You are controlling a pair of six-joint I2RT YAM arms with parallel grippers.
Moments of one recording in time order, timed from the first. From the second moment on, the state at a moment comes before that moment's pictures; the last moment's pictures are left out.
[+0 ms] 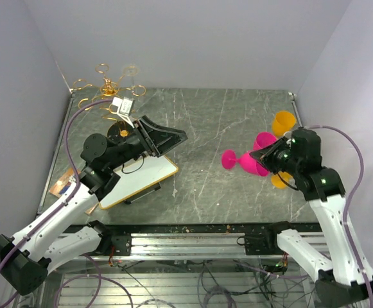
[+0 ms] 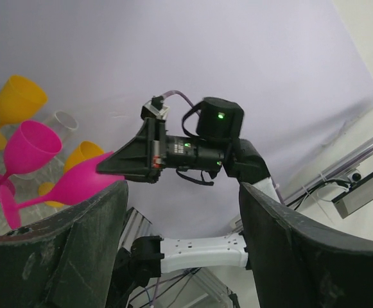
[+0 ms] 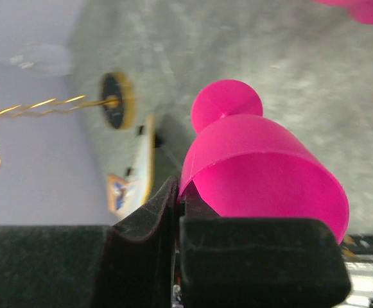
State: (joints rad) left arm -0.63 0.93 0.85 0.47 0.47 -1.05; right arm 0.23 0.78 1.06 -0.82 -0.12 1.01
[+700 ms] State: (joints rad) left arm -0.63 0.82 0.98 0.10 0.34 -0.84; right arm 0.23 1.28 1.25 -1.25 0.30 1.09
